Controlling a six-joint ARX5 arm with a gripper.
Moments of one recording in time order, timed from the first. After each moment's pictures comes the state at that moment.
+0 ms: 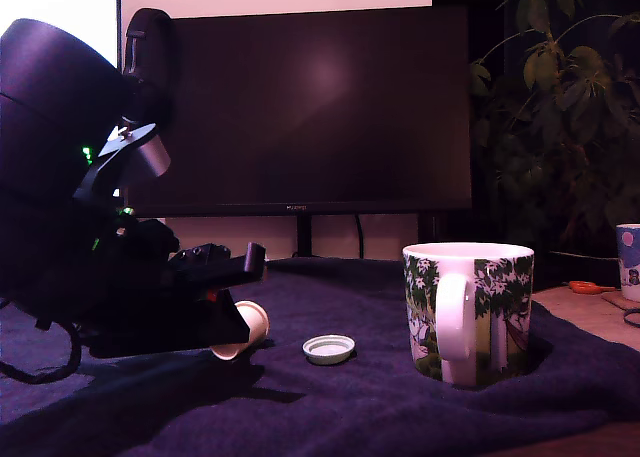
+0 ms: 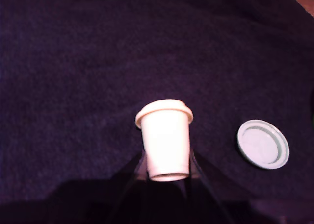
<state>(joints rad) -0.78 1.68 0.36 0.83 -0.20 -0.38</state>
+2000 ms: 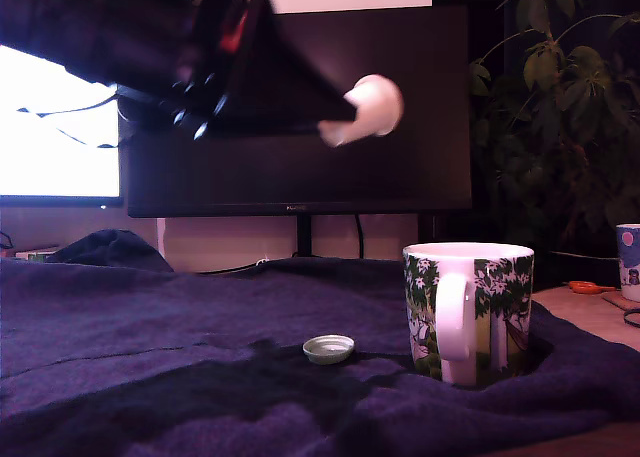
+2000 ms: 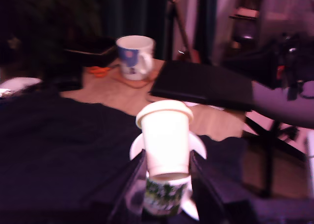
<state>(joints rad) -0.78 1.31 0.61 0.41 0.41 0.03</state>
